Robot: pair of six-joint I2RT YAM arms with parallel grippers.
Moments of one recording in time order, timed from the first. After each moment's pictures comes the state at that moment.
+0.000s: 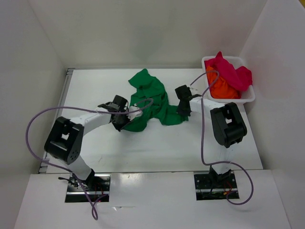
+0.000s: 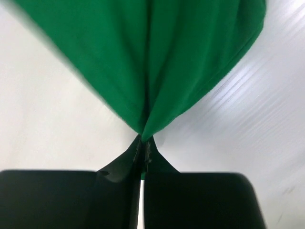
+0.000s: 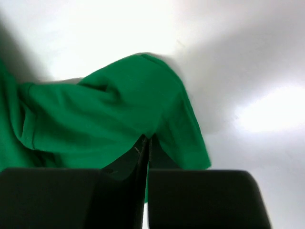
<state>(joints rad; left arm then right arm) -0.44 1.67 0.98 -0.47 0.13 0.49 0.37 1.87 1.17 -0.38 0.28 0.70</state>
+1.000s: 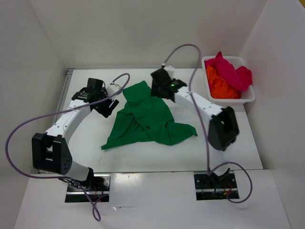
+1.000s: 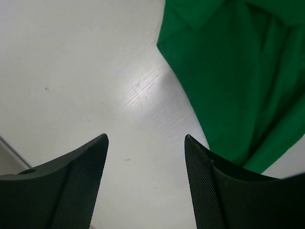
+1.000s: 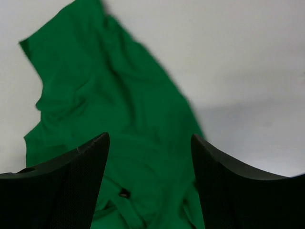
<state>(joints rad) -0.17 1.45 1.16 -0.71 0.09 0.55 0.61 1.75 1.55 -0.60 0.44 0.64</state>
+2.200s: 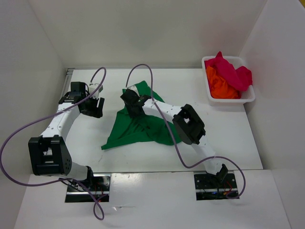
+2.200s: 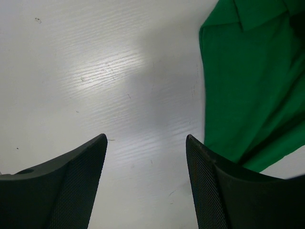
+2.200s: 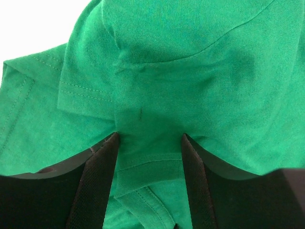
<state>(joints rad) 0.07 1.43 1.09 -0.65 0.20 0.28 0.87 2.31 1.89 -0.56 0.36 0.38</state>
